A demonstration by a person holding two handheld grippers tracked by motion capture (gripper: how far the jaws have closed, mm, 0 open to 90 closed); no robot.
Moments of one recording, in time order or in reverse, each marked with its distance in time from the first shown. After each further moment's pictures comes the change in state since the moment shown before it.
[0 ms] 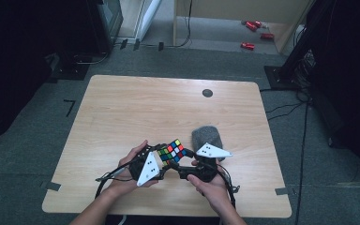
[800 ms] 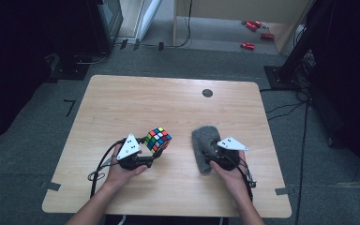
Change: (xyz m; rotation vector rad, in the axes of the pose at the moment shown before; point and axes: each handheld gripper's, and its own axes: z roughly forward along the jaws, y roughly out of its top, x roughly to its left) left arm 0.045 -0.029 -0.006 -0.005 -0.061 -0.439; right arm -0.087 -0.018 -0.020 0.112 -0.456 -0.115
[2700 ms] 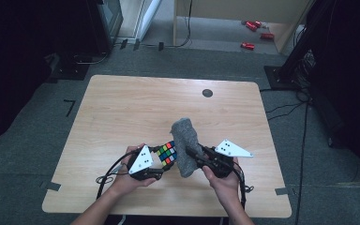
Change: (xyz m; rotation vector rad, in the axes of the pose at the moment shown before) left arm -0.043 0.000 0.014 0.026 -0.095 0.204; right arm 0.056 0.039 -0.052 -0.260 0.393 0.078
